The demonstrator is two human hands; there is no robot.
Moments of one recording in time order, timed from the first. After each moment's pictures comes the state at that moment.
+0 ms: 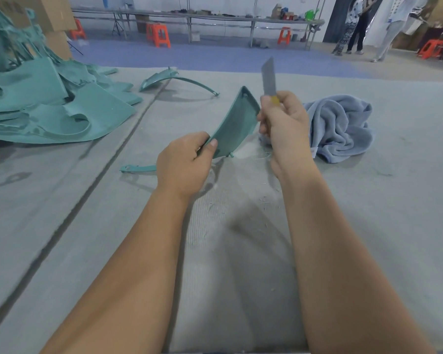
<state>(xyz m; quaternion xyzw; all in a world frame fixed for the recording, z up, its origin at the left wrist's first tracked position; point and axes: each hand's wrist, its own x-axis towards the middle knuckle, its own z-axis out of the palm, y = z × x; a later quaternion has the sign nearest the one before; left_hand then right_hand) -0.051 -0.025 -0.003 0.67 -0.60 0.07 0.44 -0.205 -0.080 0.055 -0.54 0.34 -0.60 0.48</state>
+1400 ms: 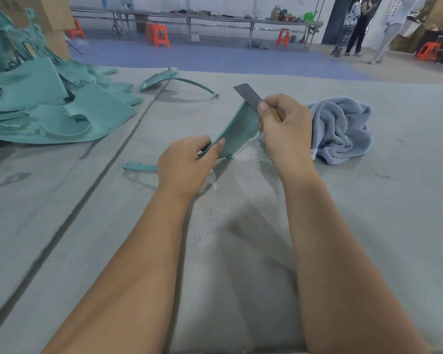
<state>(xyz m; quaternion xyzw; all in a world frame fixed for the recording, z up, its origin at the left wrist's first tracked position) -0.049 -0.026 -0.003 0.67 -0.59 0.06 0.45 -0.205 -0.075 0.056 -0.66 0.39 -0.57 0.30</state>
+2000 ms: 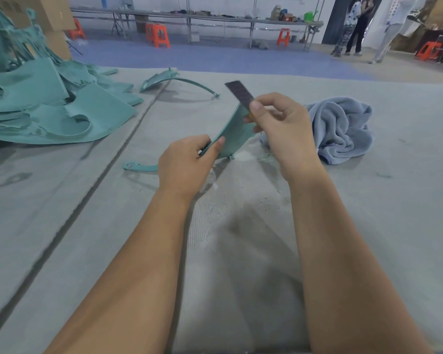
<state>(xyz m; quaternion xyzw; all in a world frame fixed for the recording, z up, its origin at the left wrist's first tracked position) -0.050 -0.027 -0.003 0.67 -0.59 0.05 0.46 -0.210 -0.065 0.064 -0.67 0.33 -0.54 0.39</state>
